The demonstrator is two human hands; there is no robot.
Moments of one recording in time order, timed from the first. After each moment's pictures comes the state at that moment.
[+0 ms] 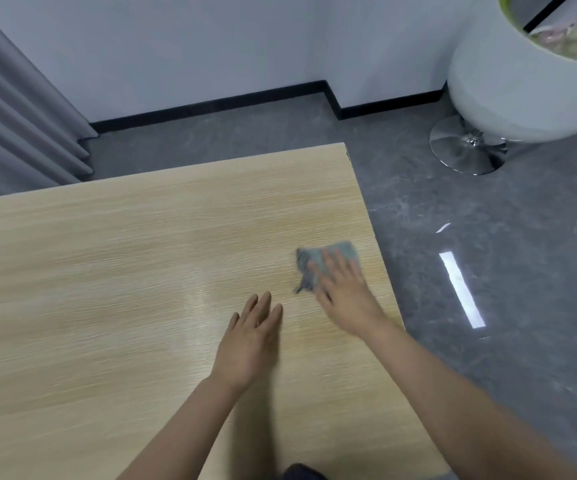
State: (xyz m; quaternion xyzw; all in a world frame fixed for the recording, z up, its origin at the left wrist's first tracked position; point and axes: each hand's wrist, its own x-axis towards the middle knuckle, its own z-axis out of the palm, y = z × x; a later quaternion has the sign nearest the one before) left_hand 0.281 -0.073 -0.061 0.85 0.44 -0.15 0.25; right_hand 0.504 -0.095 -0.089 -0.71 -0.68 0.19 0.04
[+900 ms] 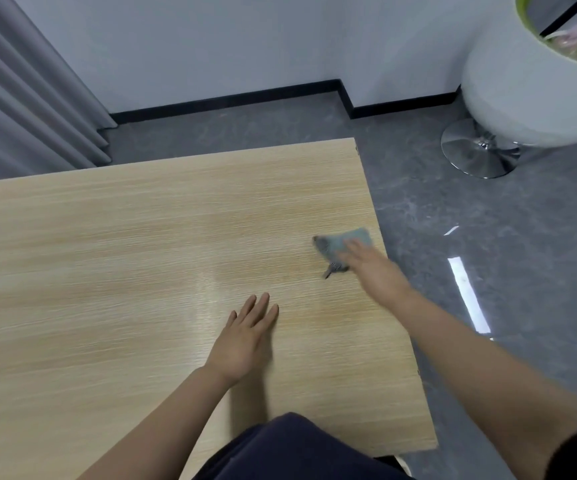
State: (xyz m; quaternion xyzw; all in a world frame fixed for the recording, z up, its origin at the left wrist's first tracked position) left_hand 0.250 -0.097 -0.062 0.85 0.42 -0.17 0.27; right_hand 0.551 -0.097 -0.080 -0.67 -0.72 0.17 0.06
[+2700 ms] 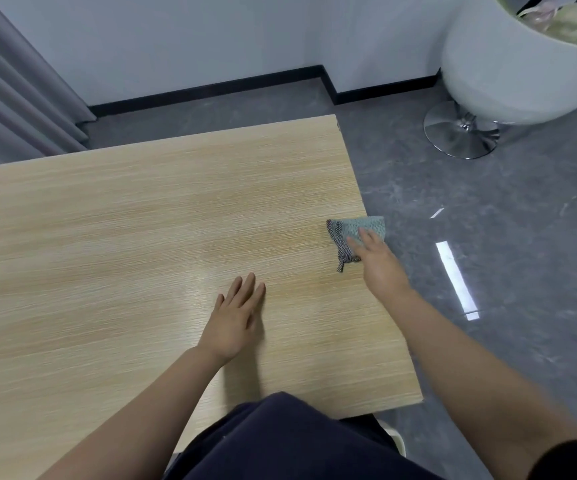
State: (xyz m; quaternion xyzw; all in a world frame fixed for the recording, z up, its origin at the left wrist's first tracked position) left_hand 0.248 -0.115 -0.066 0.84 0.45 -0.12 0.28; right_hand 0.541 -0.153 -0.075 -0.78 -0.59 0.20 0.03
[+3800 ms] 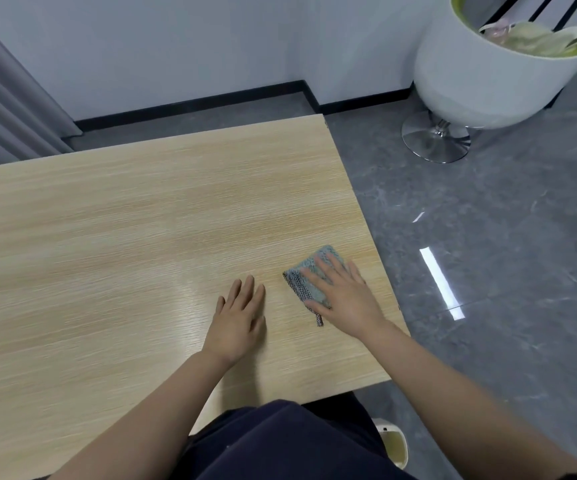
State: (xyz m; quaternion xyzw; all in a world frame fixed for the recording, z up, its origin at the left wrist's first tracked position) left_hand 0.232 -0.146 -0.075 0.86 0.43 -0.12 0.25; right_hand 0.457 -0.214 -0.077 -0.70 -0.69 0.16 0.01
